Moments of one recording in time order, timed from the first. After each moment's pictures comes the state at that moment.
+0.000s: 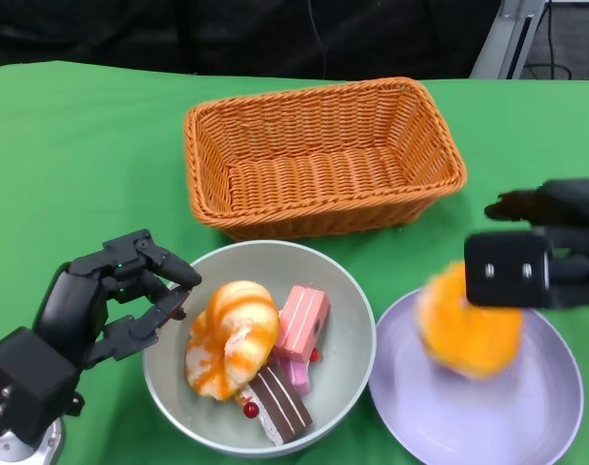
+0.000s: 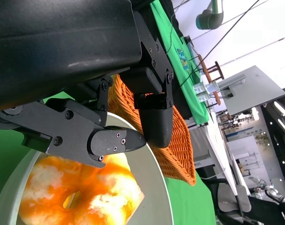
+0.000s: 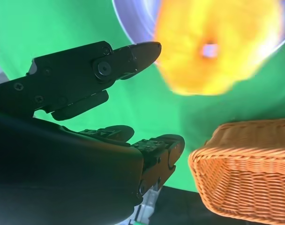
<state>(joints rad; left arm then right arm) -0.22 0.13 0.09 0.57 -0.05 -0.69 -0.29 -0.50 -0.53 0.33 -0.12 -0.85 0.43 0.82</state>
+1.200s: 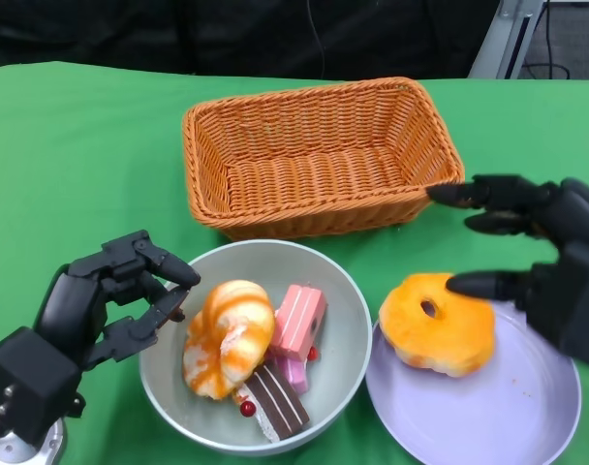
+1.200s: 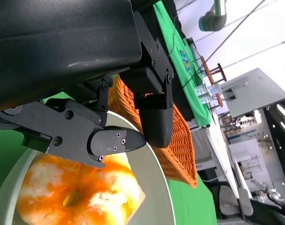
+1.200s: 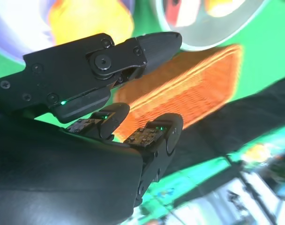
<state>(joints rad) -0.22 0.13 0.09 0.59 -0.05 -0.69 -0.26 -0.12 -0.32 0.06 -0.47 -0.38 0.24 0.44</state>
